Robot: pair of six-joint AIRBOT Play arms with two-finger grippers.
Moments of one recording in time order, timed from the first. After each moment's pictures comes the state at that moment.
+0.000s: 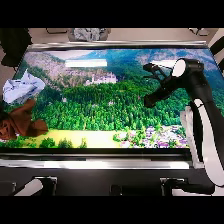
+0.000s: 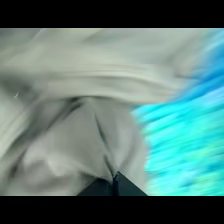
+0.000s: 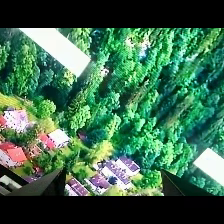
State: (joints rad) left arm 0.72 -1.14 1.07 1.15 -1.01 -1.60; right arm 0.14 -1.51 1.62 -1.37 1.49 1.10
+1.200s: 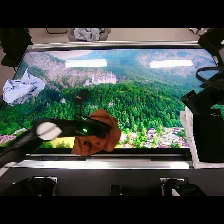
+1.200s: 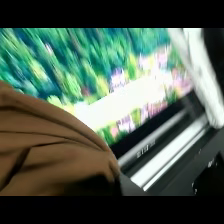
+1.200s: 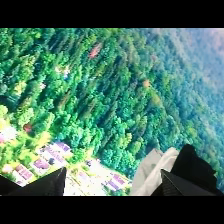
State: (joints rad) left arm -0.71 -1.07 0.95 0.94 -0.77 -1.56; right arm 0.14 -0.93 1.62 -1.60 1.57 1.08
